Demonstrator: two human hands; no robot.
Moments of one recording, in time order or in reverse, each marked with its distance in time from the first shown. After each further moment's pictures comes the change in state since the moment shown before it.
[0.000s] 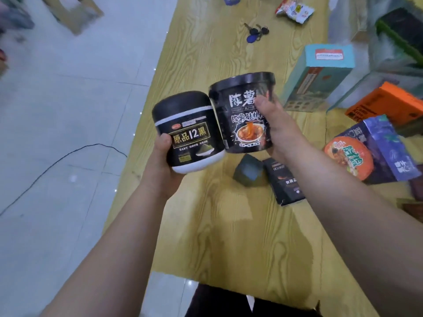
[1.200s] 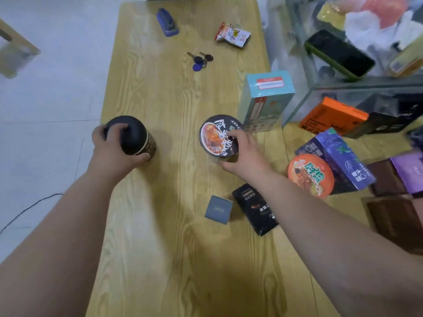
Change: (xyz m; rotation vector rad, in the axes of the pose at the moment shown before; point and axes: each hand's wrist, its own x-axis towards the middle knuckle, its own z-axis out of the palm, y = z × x) left_hand 0.146 0.050 -0.041 1.318 0.308 0.037; right_hand 0.049 0.049 -0.075 -1.016 0.284 -0.033
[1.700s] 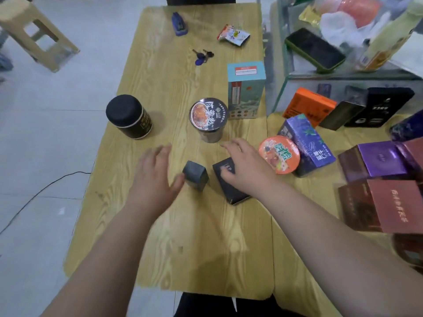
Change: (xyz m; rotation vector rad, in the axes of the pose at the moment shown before) left_hand -0.212 0.087 0.069 0.244 0.087 0.217; right_hand -0.123 0.019 -0.070 -0.236 -0.149 -0.257
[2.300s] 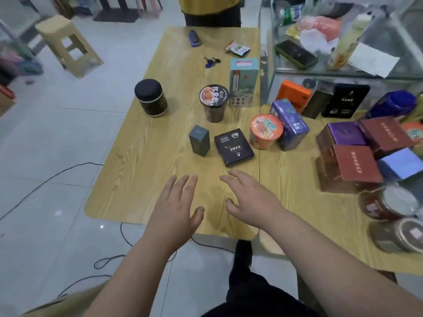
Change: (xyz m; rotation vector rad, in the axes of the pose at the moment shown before) left_hand -0.239 0.022 0.020 0.148 0.069 0.260; right_hand -0.223 -0.034 0.049 -0.142 -0.008 -0.211
